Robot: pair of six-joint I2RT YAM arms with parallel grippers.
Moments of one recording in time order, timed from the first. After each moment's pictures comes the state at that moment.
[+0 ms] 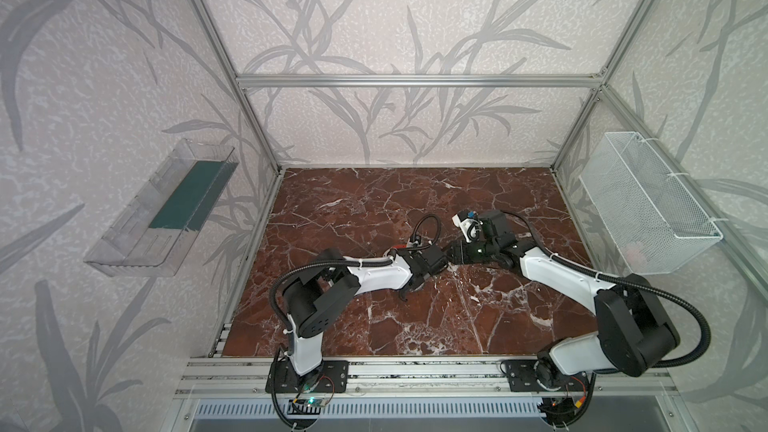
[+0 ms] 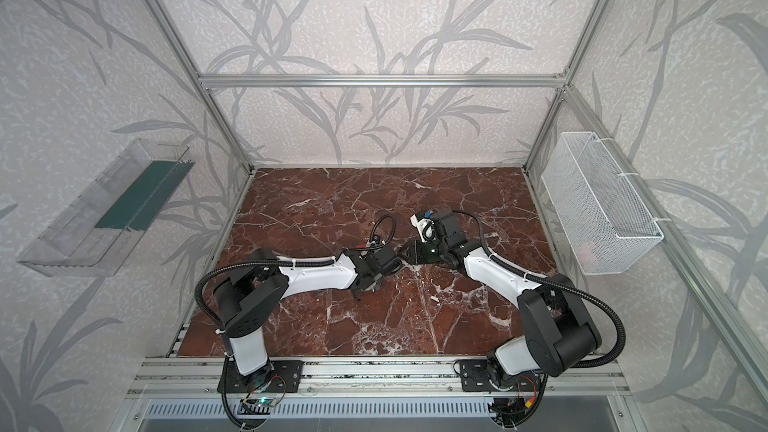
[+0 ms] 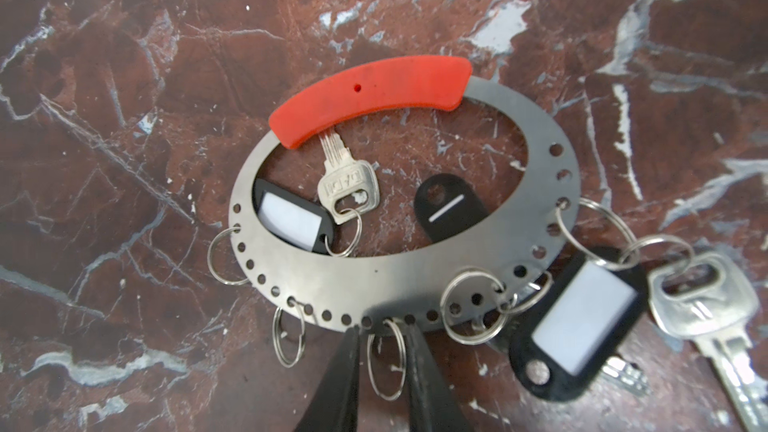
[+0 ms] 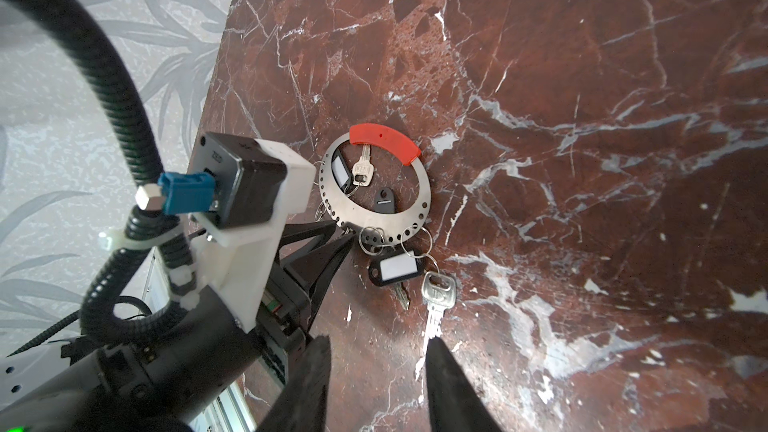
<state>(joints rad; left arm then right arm) -0.93 1.86 1.09 -0.55 -0.53 -0.66 0.45 1.45 0.80 -0.14 -0.54 0.44</state>
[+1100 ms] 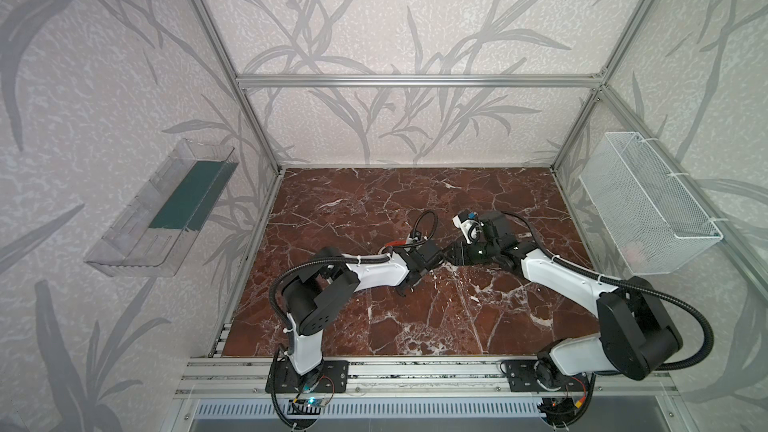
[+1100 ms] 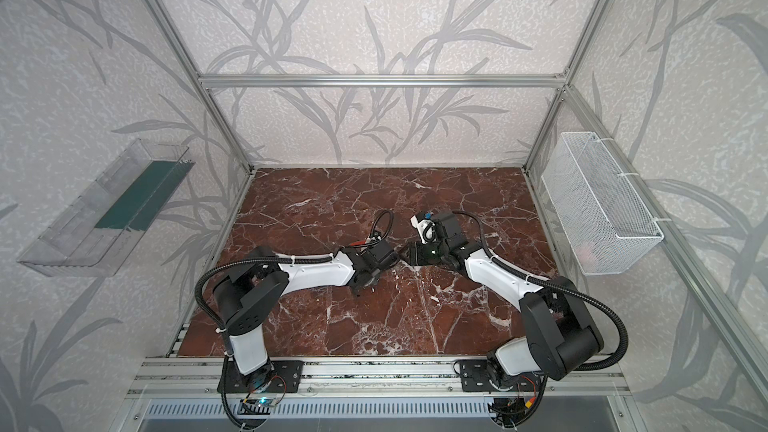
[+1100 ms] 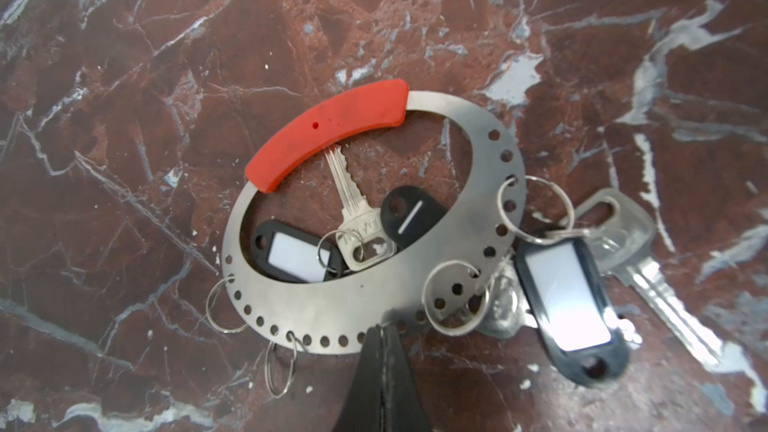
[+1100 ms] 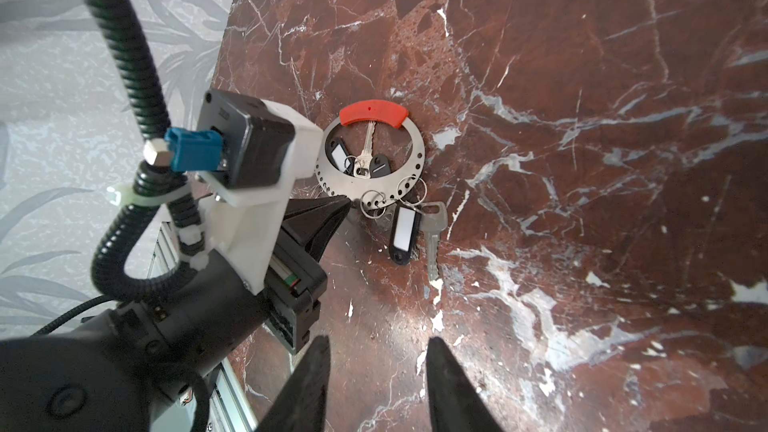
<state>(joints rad) -0.89 1.86 1.08 -0.48 -0.56 -0.54 0.46 1.44 0.79 -0.14 -0.54 0.44</state>
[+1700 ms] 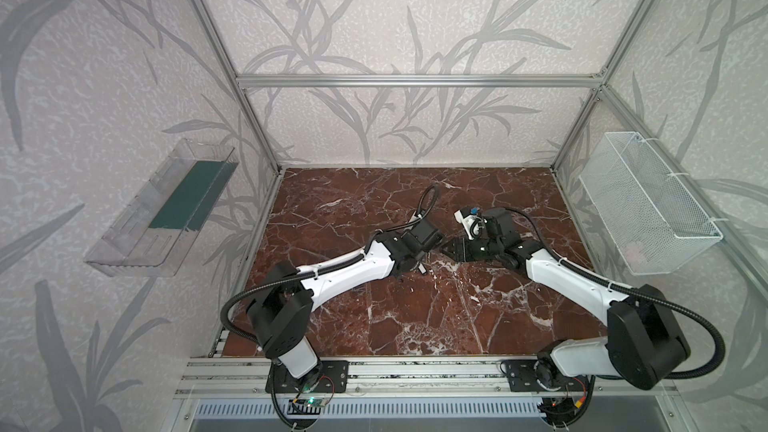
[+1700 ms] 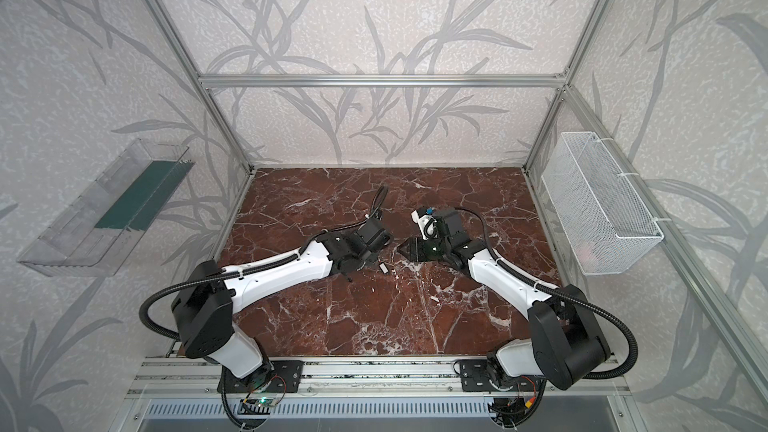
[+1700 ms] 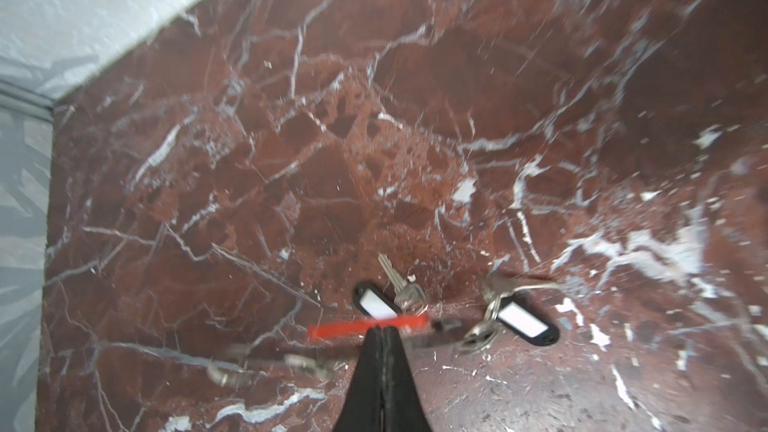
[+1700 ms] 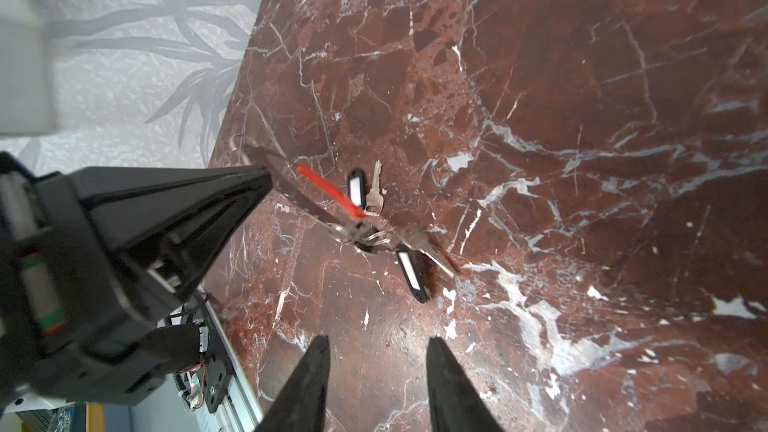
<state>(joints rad) -0.88 1.61 1.25 -0.65 -0.56 -0.31 0.46 1.38 0.84 -0.17 -0.53 0.45</state>
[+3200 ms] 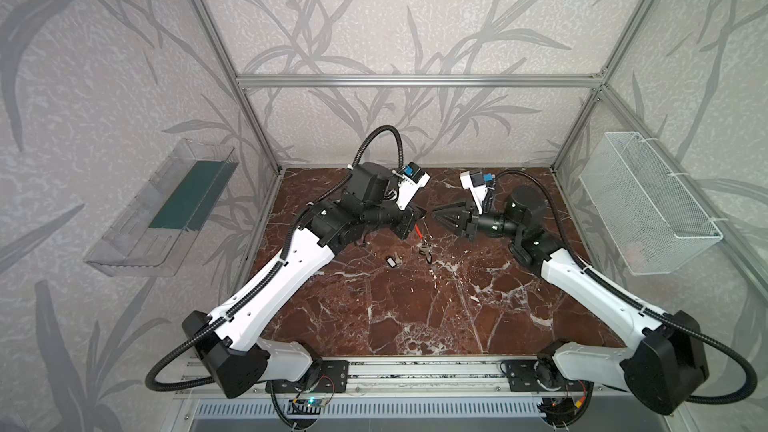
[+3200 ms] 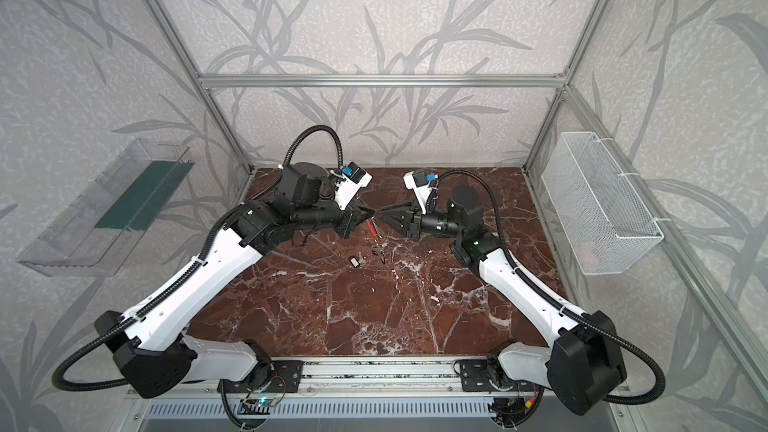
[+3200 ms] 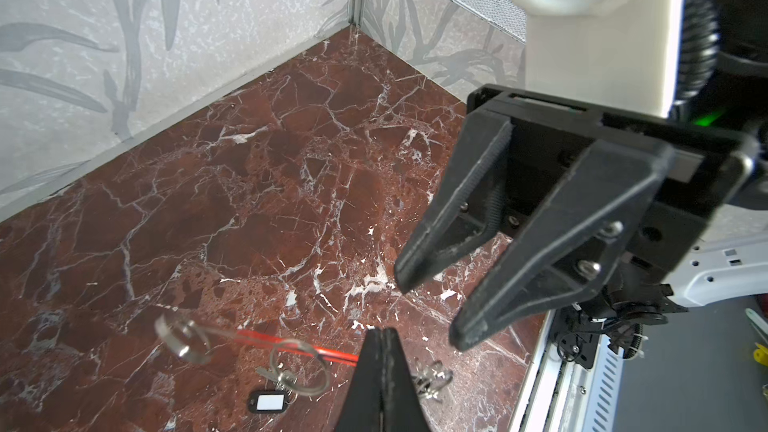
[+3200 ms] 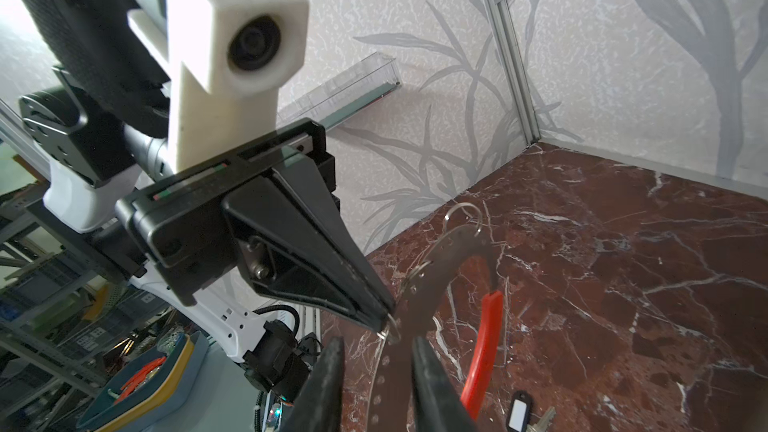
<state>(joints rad) -0.65 1.36 1.52 -0.73 0.33 -0.02 0.47 1.28 0.93 0.38 -0.89 0.51</state>
